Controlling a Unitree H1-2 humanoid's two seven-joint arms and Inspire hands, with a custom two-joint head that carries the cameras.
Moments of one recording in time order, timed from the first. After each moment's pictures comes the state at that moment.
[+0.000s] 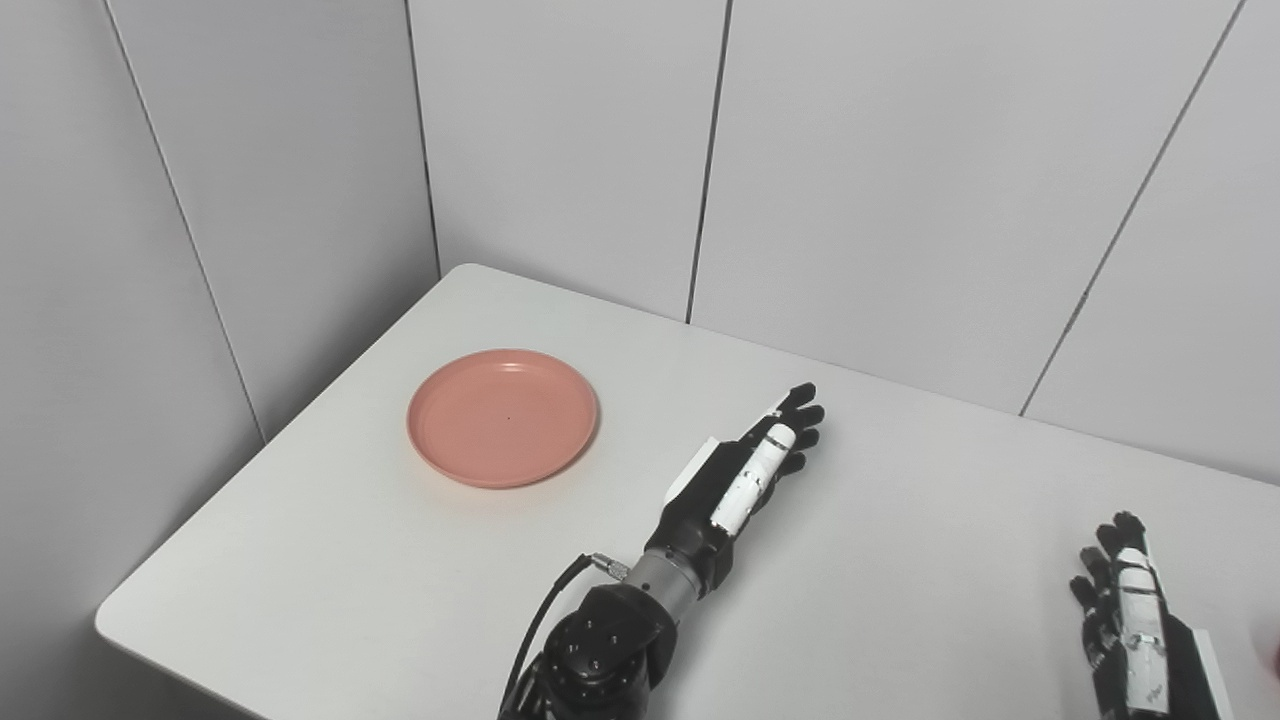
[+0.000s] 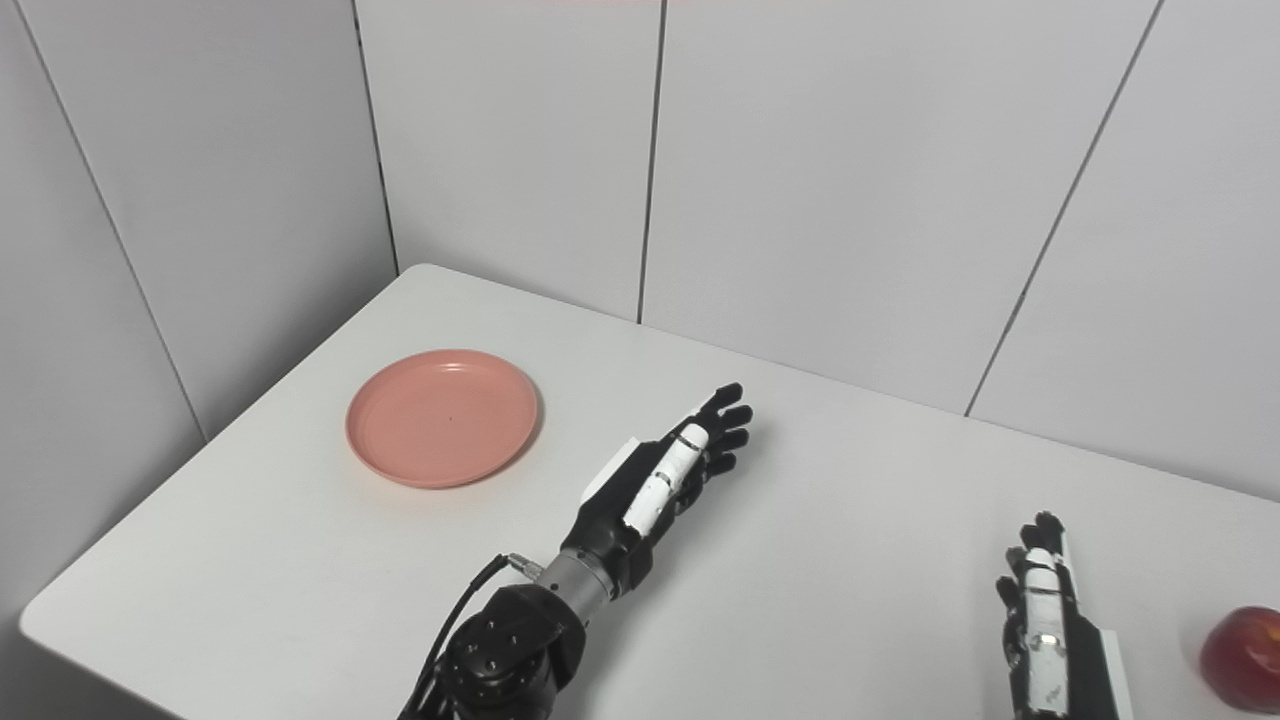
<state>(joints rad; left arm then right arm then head) -0.20 -0.08 -0.11 -0.20 -0.04 0.28 -0.07 -0.10 -0.04 -0.02 -0.22 0.09 0.30 0.03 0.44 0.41</state>
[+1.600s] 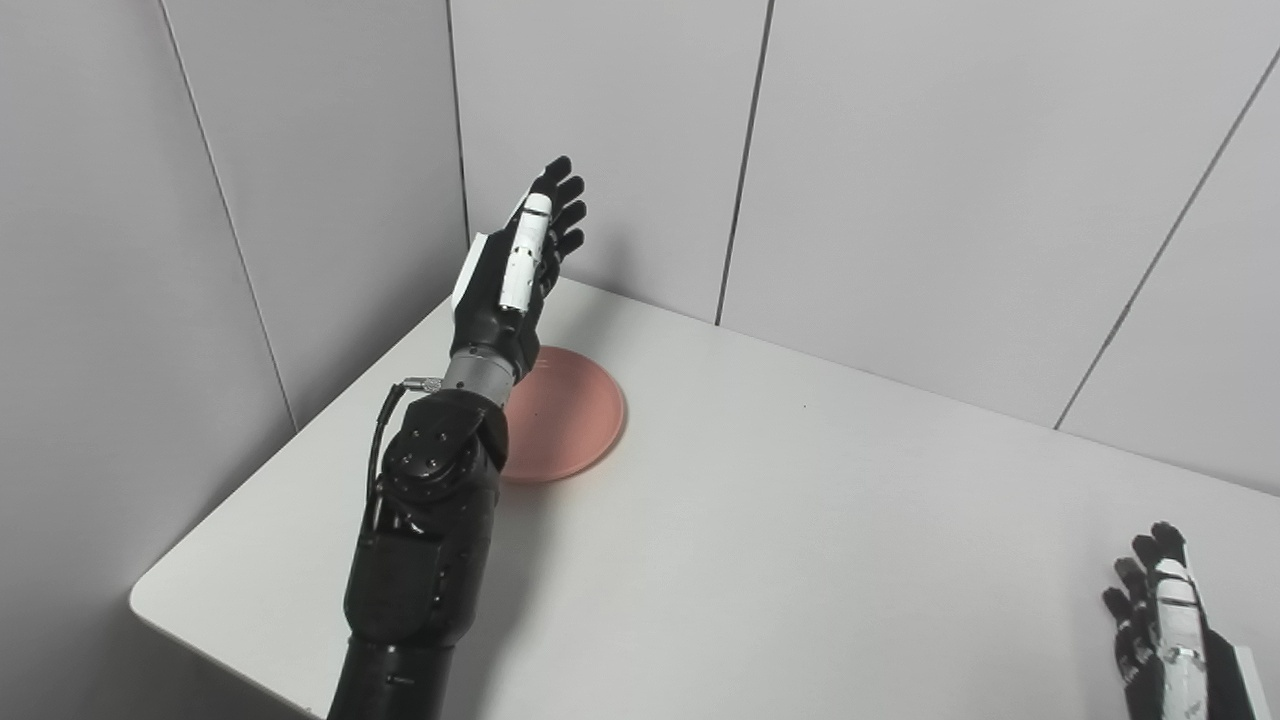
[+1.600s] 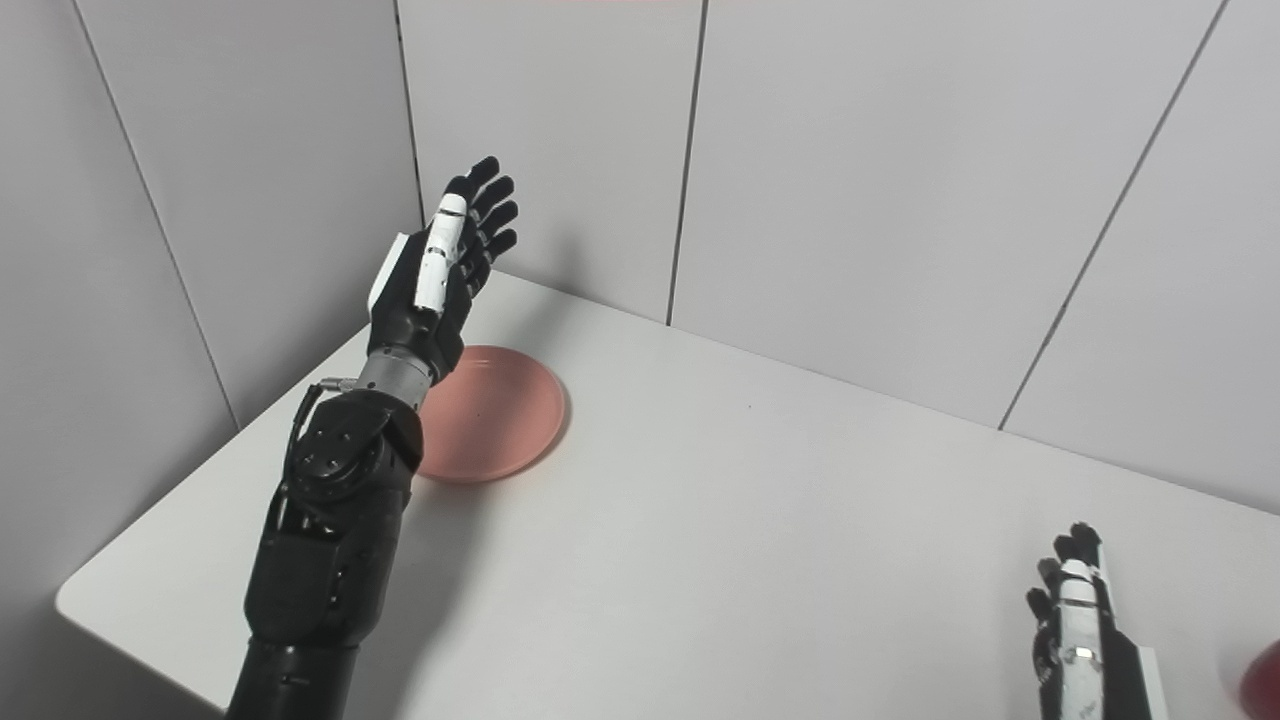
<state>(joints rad) -0.40 0.16 0.31 -0.23 -0.17 0.36 0.04 -0.11 -0.03 -0.02 -0.28 0.10 0.37 0.02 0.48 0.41</state>
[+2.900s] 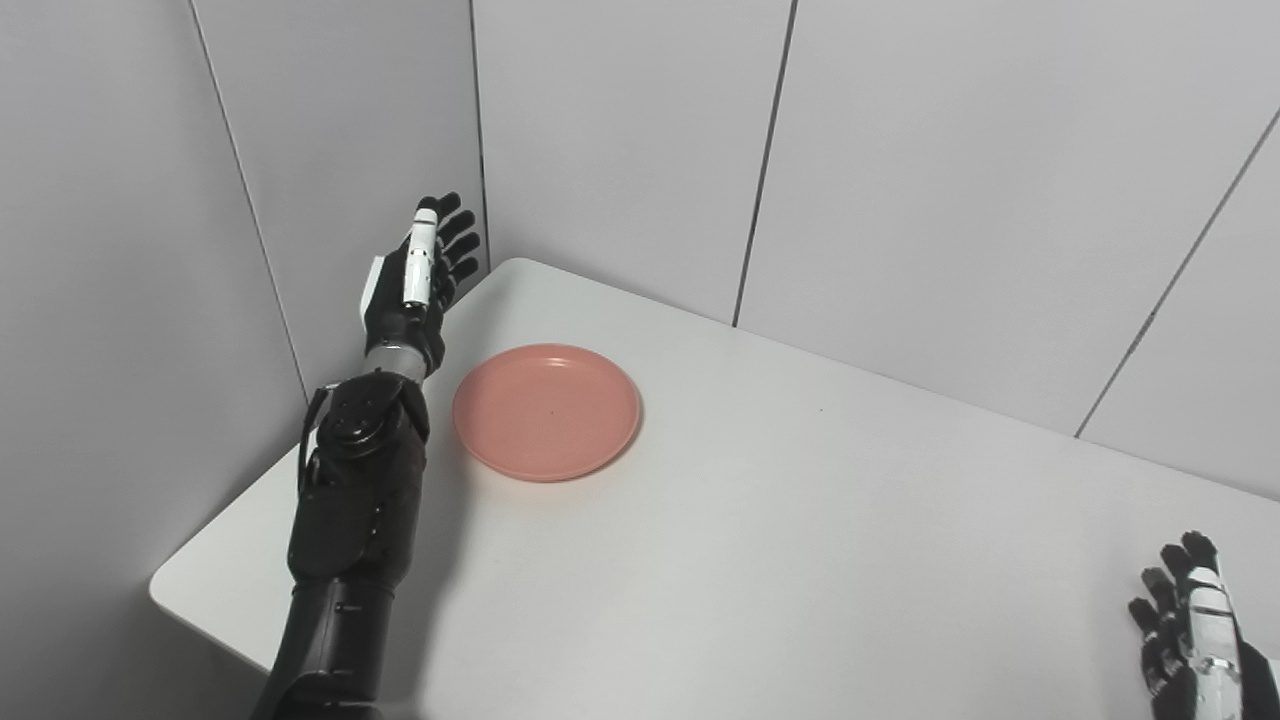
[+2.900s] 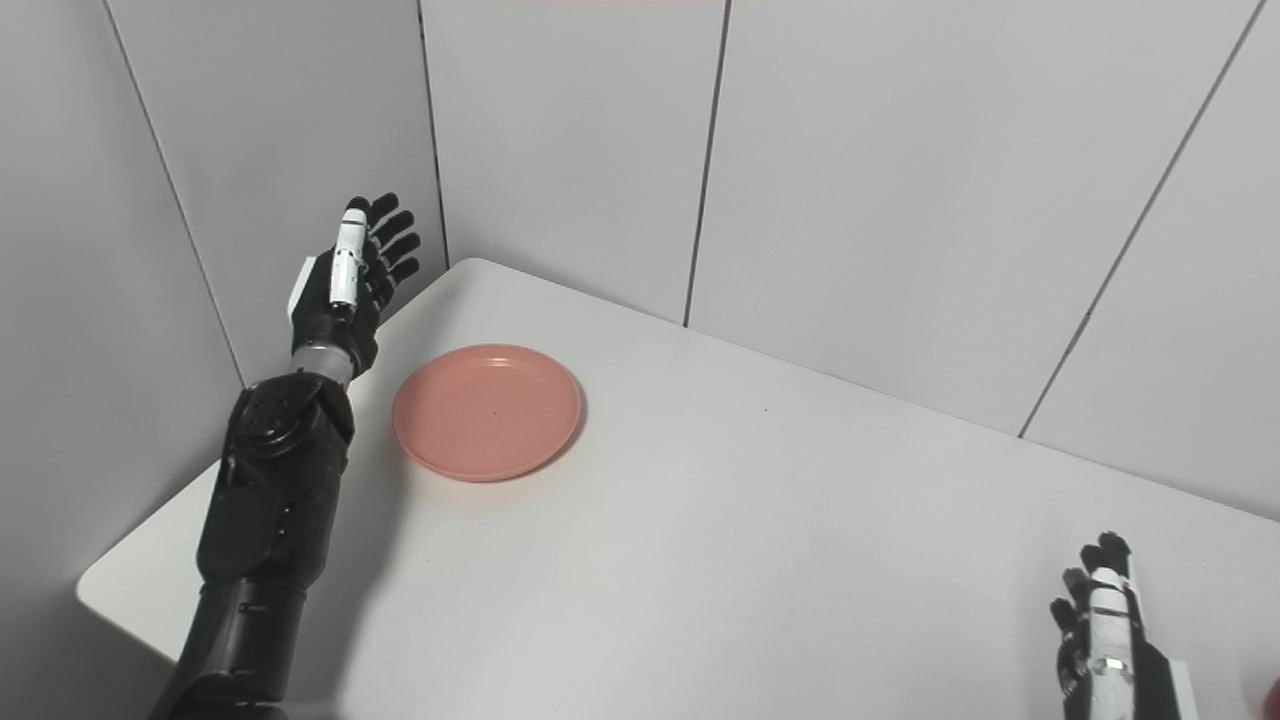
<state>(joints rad) -0.42 0.30 0.48 0.11 -0.27 0.29 0.08 -0.11 -0.03 -0.03 -0.33 0.11 0.42 0.02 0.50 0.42</state>
